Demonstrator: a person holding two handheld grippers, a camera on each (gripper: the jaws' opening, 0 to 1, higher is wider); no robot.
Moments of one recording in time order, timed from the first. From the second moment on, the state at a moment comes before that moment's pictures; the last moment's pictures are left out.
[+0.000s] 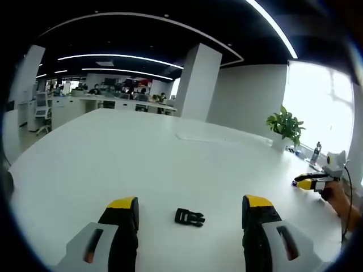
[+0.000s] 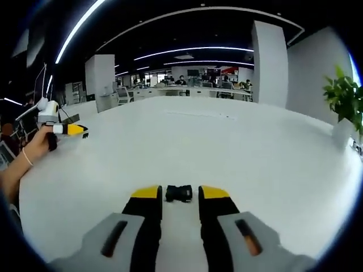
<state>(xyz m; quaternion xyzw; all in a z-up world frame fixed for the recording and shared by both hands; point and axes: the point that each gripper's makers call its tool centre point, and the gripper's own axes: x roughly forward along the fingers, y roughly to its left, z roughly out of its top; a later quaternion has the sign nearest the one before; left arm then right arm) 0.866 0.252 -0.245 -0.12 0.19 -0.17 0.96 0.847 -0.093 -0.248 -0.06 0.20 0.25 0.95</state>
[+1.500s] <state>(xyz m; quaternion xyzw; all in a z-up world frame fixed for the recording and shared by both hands) 0.864 0.252 -0.248 -0.11 0.19 -0.17 0.96 0.833 -0.075 -0.237 -0.11 0.13 0.61 0.78</state>
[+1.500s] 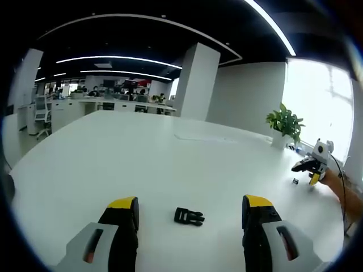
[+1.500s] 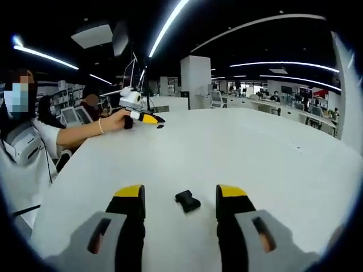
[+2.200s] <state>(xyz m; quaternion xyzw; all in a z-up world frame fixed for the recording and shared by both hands) 0.866 0.248 -0.243 -0.10 0.19 -0.18 0.96 0.840 -0.080 -0.251 -0.13 0.16 0.60 0.77</state>
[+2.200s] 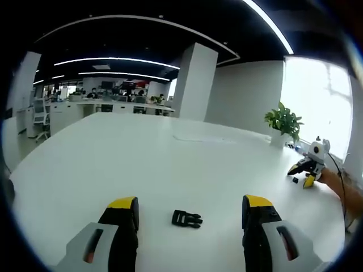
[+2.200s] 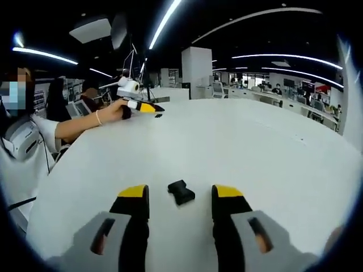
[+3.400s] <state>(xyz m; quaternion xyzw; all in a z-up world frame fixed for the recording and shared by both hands) 0.869 0.248 -0.238 -0.11 0.17 -0.18 0.96 0.849 -0.034 -0.220 -0.05 0.11 0.59 0.80</state>
